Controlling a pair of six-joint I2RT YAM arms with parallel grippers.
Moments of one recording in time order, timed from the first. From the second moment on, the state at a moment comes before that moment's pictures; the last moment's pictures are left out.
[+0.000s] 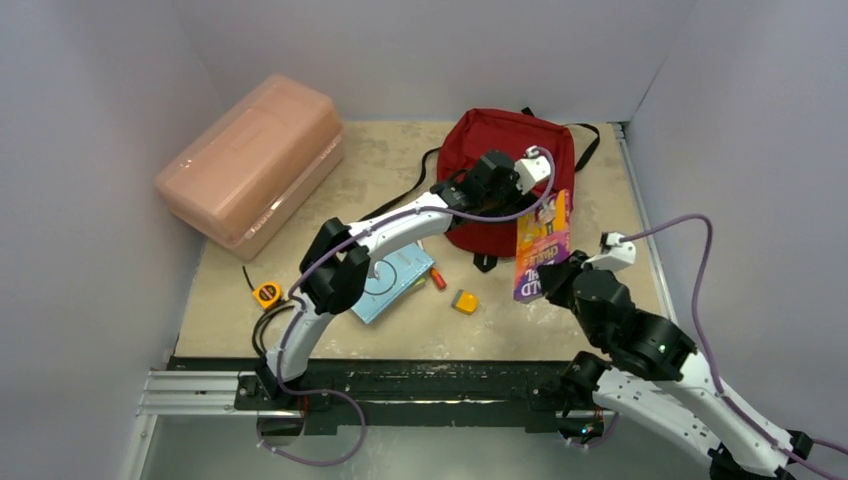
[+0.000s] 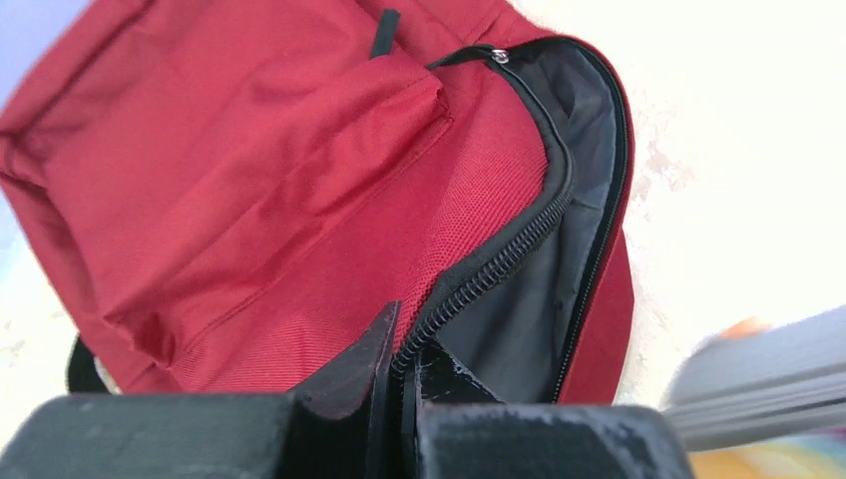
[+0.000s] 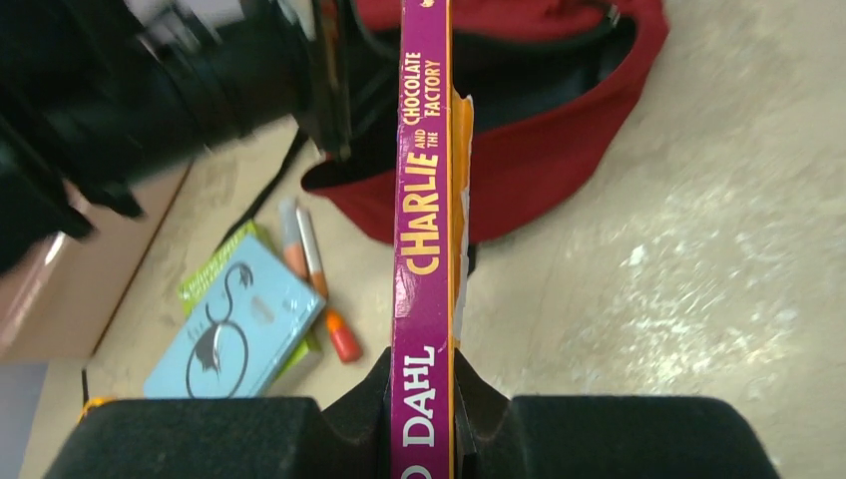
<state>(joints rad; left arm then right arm) -0.90 2.26 1.96 -0.20 -0.04 0.26 0.84 0.47 0.81 -0.82 0.71 0.83</state>
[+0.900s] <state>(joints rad) -0.88 2.10 2.13 -0.46 0.08 0.27 0.39 0.64 0.44 -0.23 0.10 1.19</state>
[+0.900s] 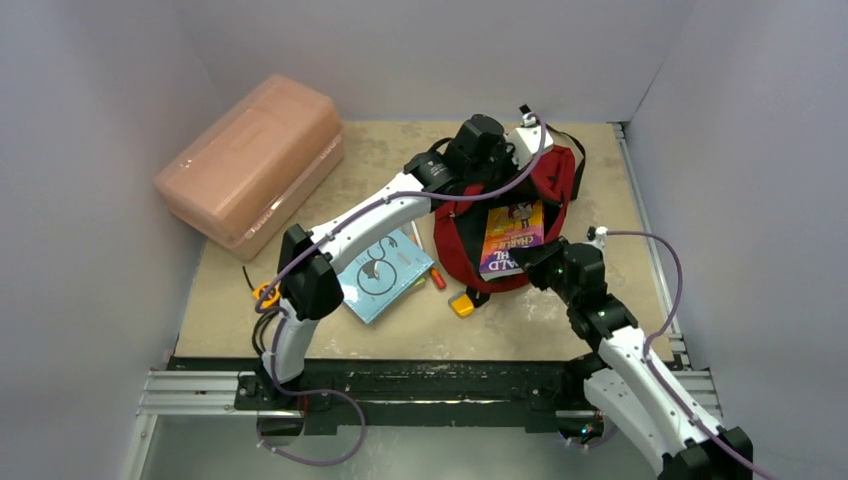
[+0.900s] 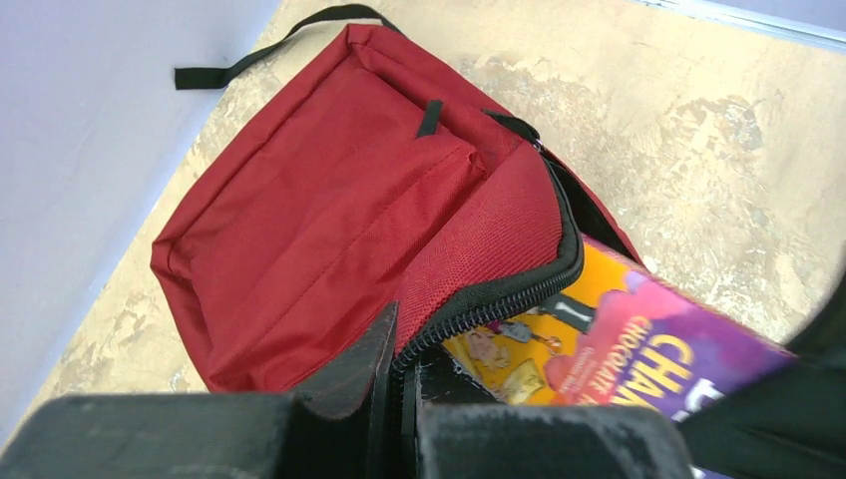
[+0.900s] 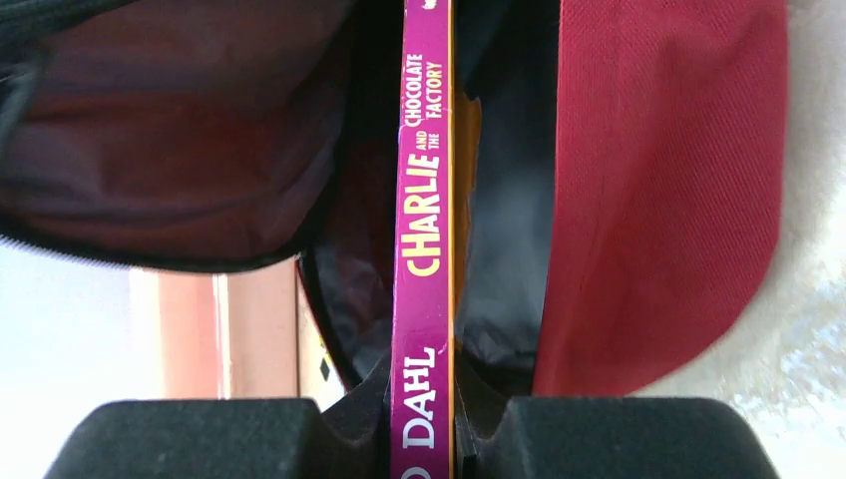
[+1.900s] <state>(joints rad) -0.88 2.06 2.00 -0.29 0.20 0.31 0.28 1.80 0.40 1.25 0.09 1.21</state>
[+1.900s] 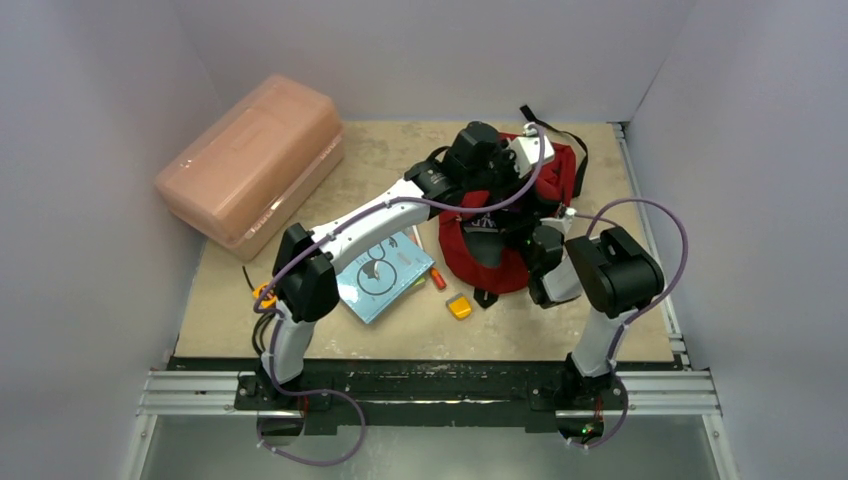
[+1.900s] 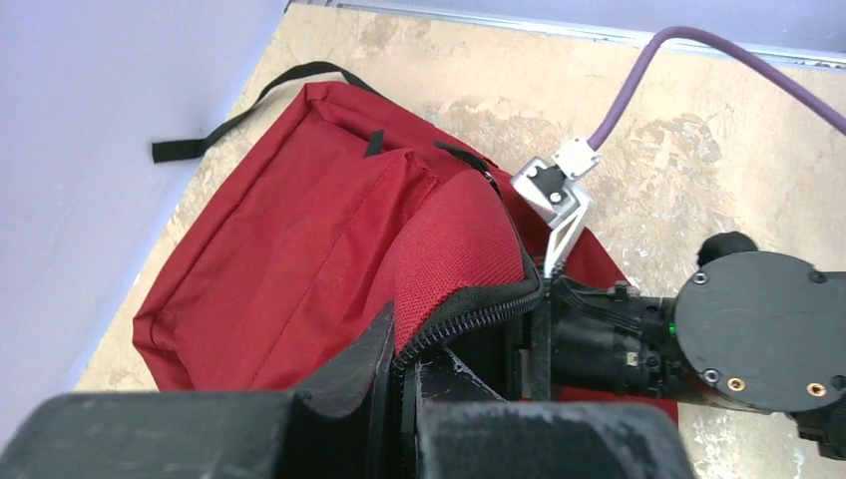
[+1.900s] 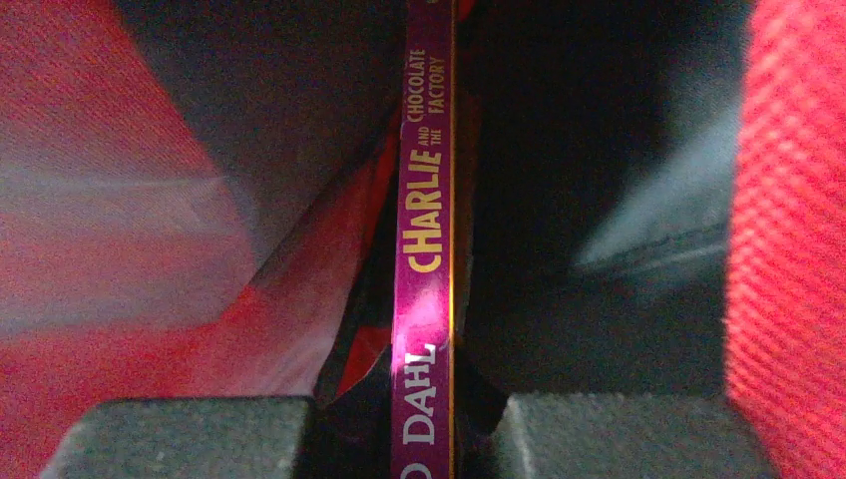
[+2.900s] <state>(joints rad) -0.88 2.03 1.86 -0.16 0.15 0.43 0.25 1.67 0.55 0.88 0.12 0.97</state>
